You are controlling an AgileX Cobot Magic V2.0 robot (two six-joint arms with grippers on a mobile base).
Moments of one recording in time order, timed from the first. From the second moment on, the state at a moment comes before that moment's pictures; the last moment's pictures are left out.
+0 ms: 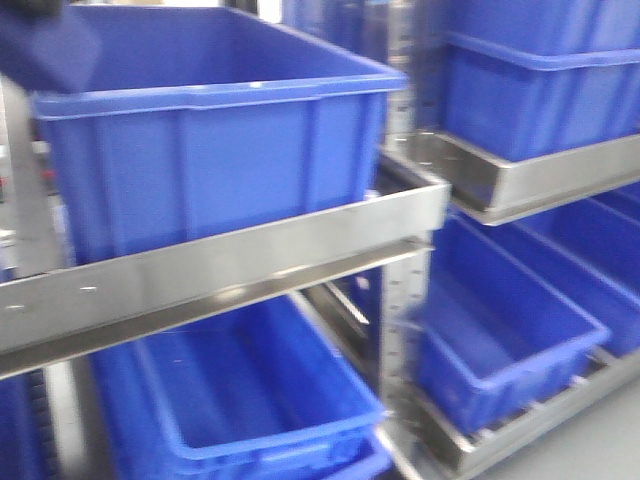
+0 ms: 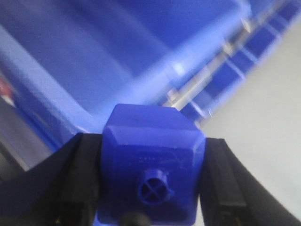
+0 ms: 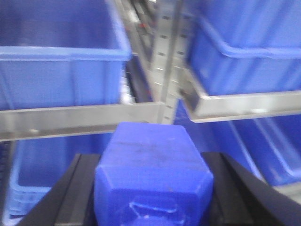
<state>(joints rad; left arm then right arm) -0.38 1.04 -0.82 -0.10 0.30 -0.01 0.39 0.40 -0.46 -0.32 0.35 0.26</state>
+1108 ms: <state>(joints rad) -0.38 1.03 -0.87 0.19 0.18 -0.01 0.39 0.40 -0.46 -0.32 0.35 0.26</state>
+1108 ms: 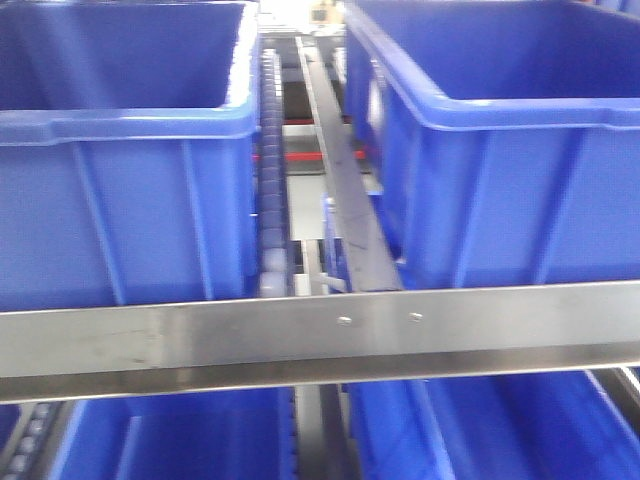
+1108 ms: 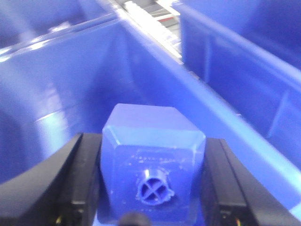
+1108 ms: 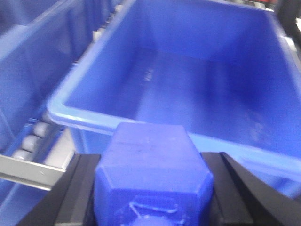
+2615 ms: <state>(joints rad) -0.21 1.40 -1.29 -0.05 0.46 -0.01 0.39 0.40 -0.46 -0.32 0.35 0.26</state>
